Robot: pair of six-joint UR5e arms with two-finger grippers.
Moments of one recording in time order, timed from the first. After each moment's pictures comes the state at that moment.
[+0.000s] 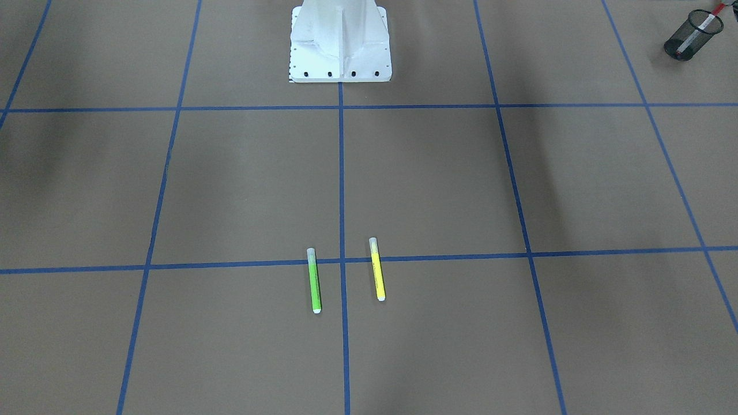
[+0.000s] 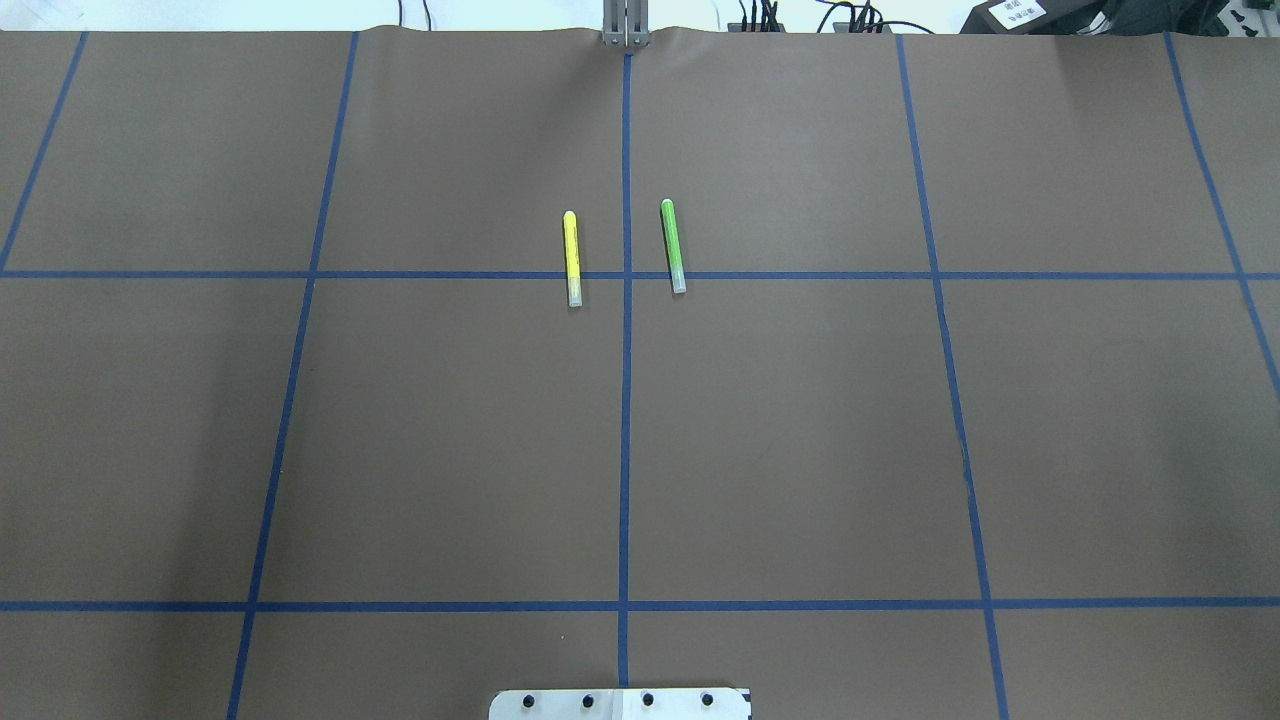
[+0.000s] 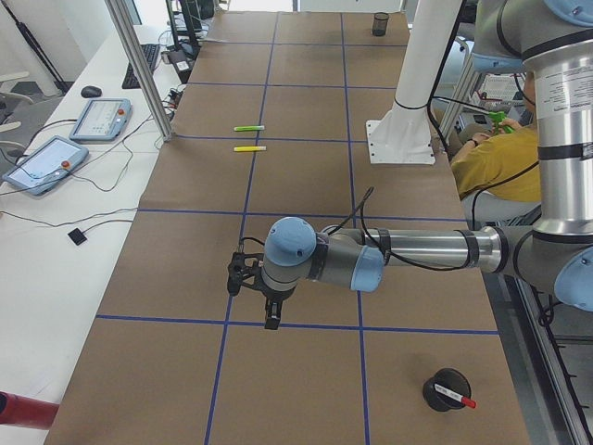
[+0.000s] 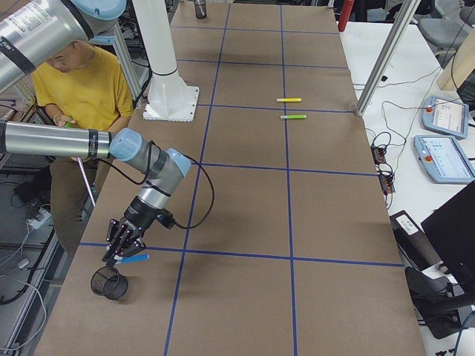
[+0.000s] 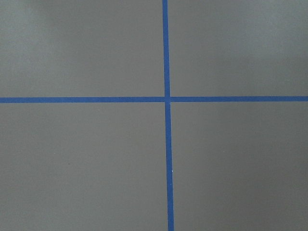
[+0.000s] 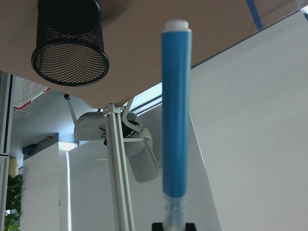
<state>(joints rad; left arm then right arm) -1.63 -1.39 -1.76 -1.79 -2.41 -0.10 0.98 -2.38 2.28 -2.10 1.65 -0.49</state>
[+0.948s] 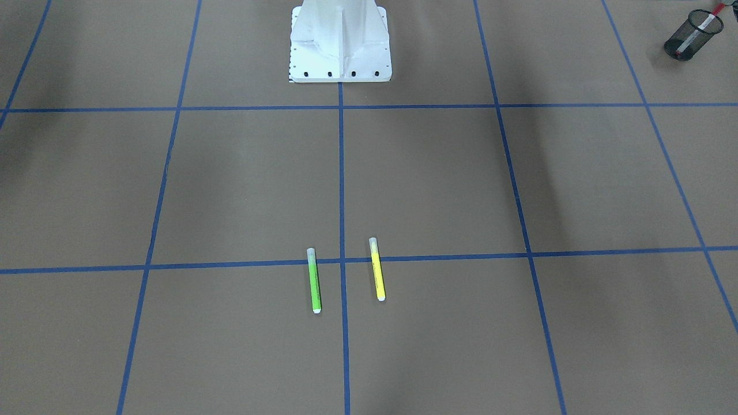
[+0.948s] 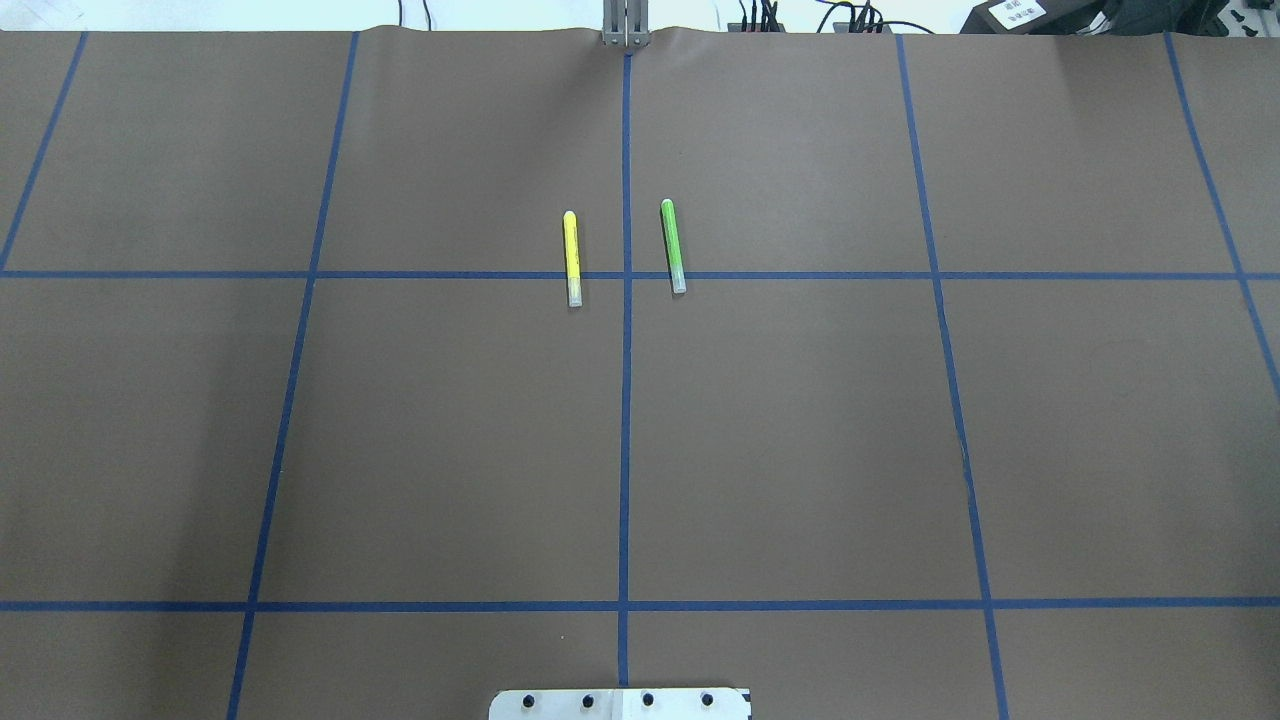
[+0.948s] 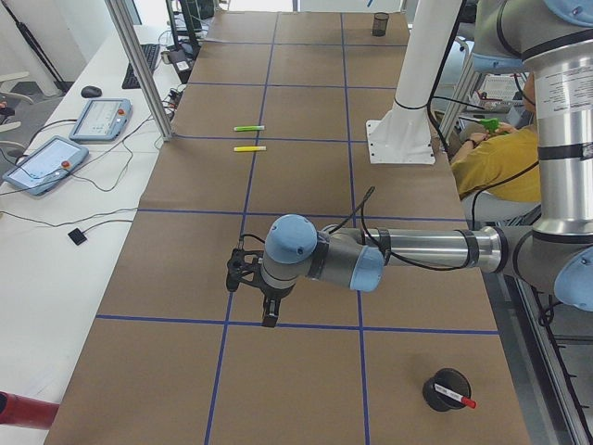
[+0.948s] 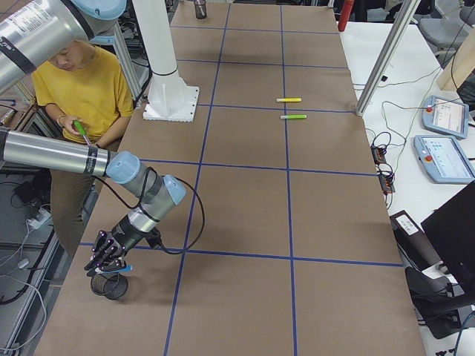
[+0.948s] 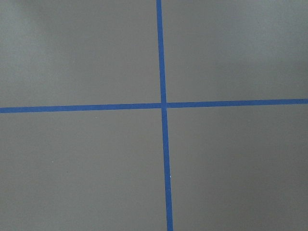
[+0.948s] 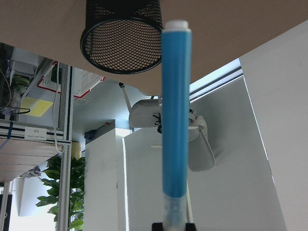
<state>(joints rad) -1.63 -1.39 -1.76 -1.82 -2.41 -0.10 0.98 -2.38 2.07 -2.00 1.83 -0.49</state>
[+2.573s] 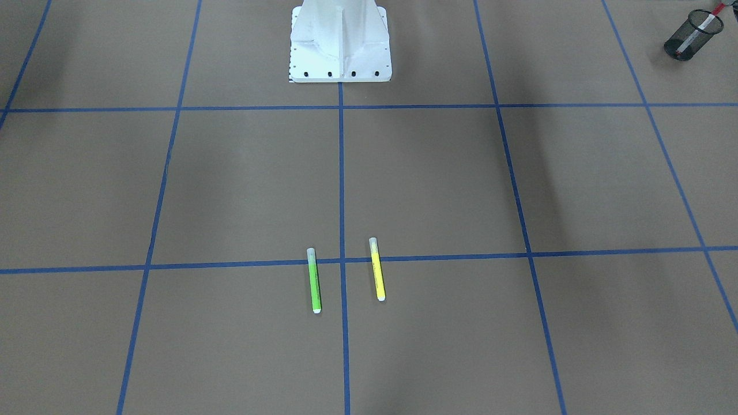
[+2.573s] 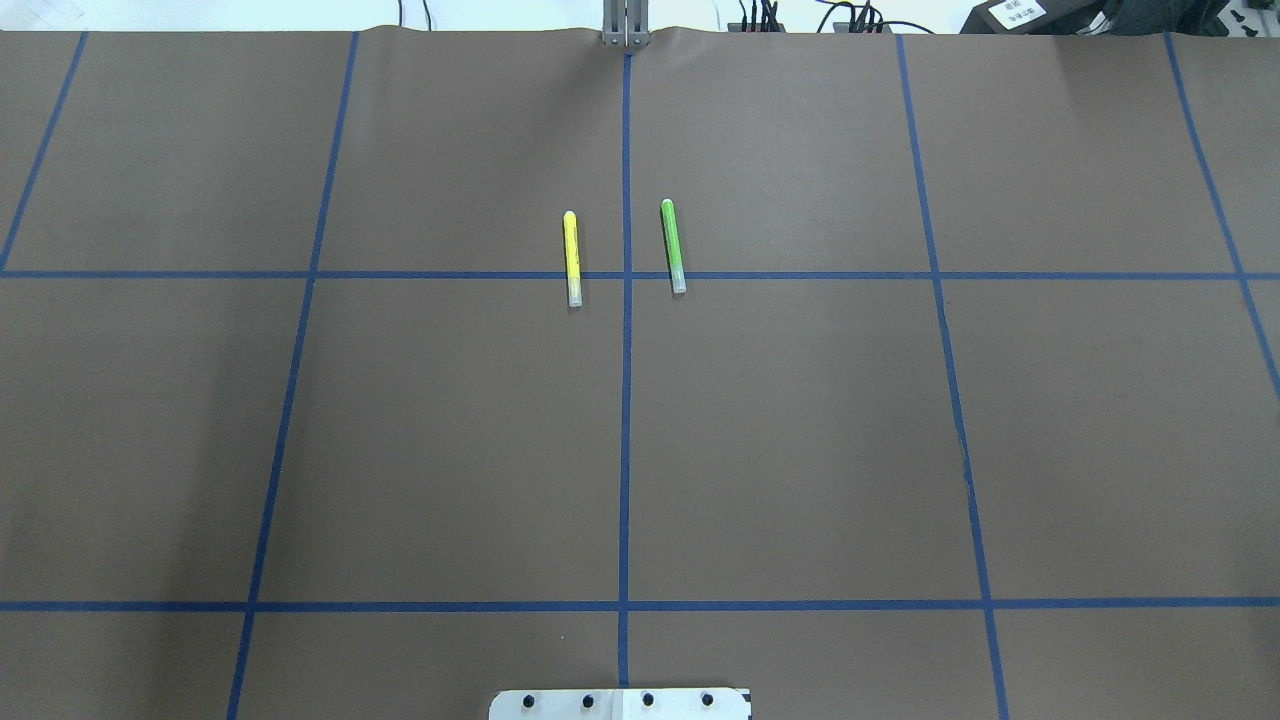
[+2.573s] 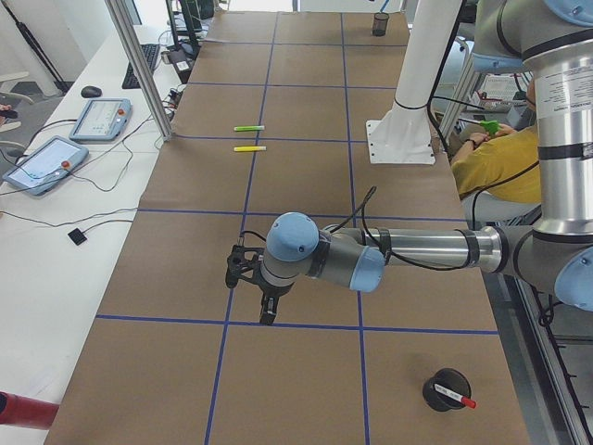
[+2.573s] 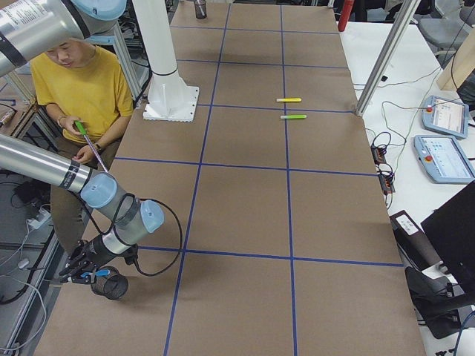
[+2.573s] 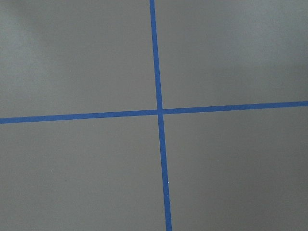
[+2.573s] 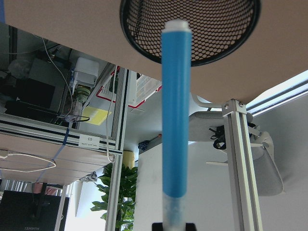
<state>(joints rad) -1.63 -1.39 -1.76 -1.85 -2.41 -0.10 0.98 -2.47 1.99 -1.90 2.03 -0.55</state>
